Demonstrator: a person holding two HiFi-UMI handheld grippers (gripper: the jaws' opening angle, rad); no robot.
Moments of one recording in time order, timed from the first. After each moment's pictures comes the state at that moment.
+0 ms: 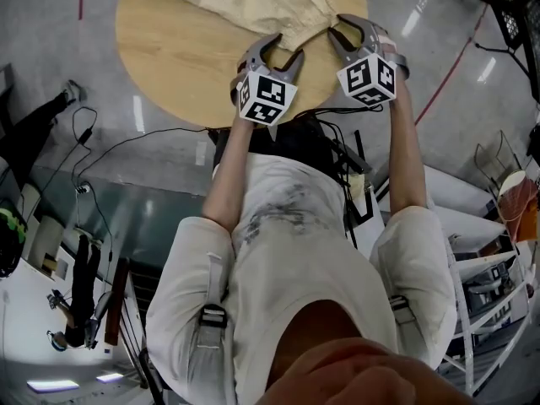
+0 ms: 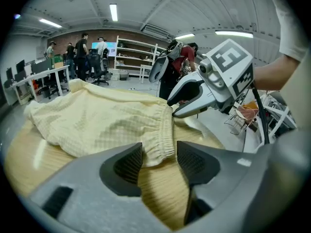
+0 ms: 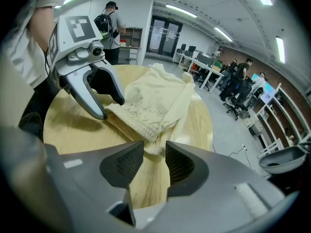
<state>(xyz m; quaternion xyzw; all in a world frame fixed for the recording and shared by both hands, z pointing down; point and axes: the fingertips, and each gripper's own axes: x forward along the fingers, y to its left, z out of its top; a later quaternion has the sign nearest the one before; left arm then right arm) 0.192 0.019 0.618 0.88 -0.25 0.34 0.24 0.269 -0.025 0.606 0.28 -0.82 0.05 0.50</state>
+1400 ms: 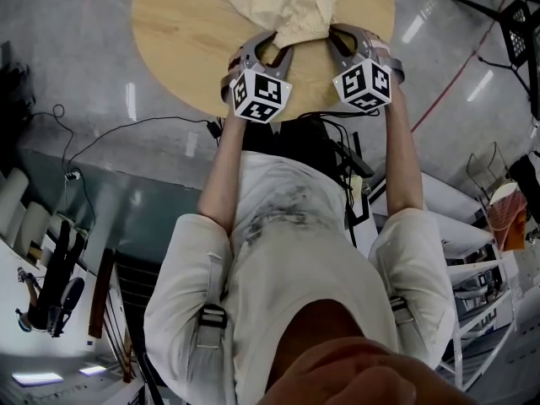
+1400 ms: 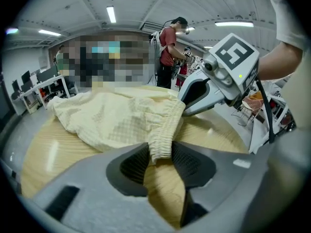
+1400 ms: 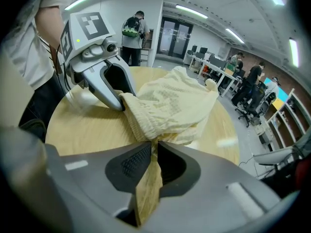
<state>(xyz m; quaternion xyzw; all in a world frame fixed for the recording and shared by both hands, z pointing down) 0.139 0.014 0.632 0.86 -0.28 0.37 0.20 0.217 -0.008 0.625 0.23 -0.83 0.05 0.50</state>
